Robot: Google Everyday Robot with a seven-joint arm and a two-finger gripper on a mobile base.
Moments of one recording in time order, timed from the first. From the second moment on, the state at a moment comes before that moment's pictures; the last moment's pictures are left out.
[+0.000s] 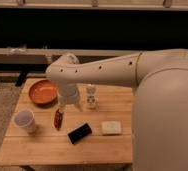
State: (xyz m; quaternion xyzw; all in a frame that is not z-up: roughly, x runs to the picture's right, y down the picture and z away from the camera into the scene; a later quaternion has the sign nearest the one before) arm -0.105 0.102 0.703 -0.26 0.23 0.64 0.68
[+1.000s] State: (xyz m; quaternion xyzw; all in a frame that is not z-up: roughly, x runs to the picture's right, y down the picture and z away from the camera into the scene) arm -0.134 0.110 0.725 -0.27 0.24 0.61 0.71
